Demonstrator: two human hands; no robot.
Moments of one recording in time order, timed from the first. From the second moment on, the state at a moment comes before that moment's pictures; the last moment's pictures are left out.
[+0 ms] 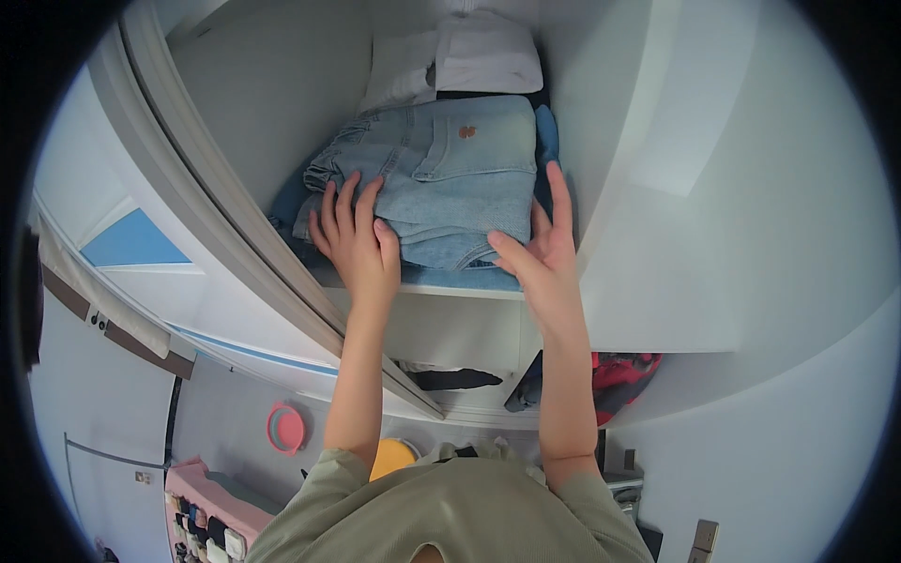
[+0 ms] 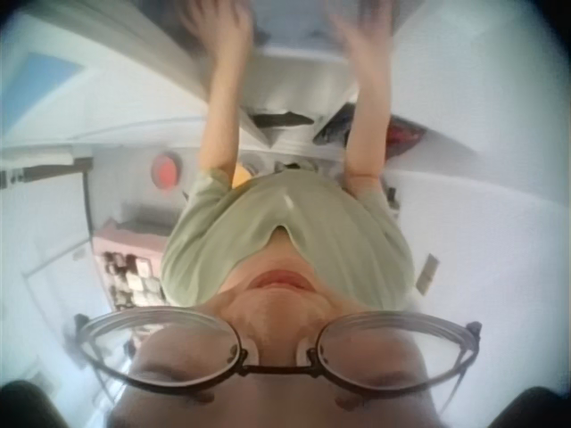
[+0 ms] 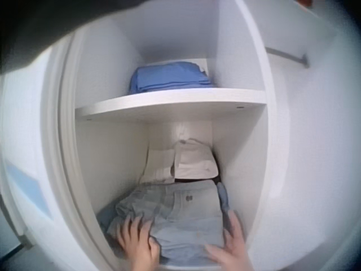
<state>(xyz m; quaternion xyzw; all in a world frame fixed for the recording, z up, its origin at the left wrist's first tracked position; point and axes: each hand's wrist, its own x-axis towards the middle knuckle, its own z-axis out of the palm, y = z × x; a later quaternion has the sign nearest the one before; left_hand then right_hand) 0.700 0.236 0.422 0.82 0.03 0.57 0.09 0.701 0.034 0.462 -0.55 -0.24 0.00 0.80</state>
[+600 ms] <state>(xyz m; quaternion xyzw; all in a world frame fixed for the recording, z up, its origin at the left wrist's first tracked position) 0.688 0.225 0.385 0.86 0.00 0.49 0.15 0.701 0.093 0.396 -0.84 -0.22 -0.46 0.18</state>
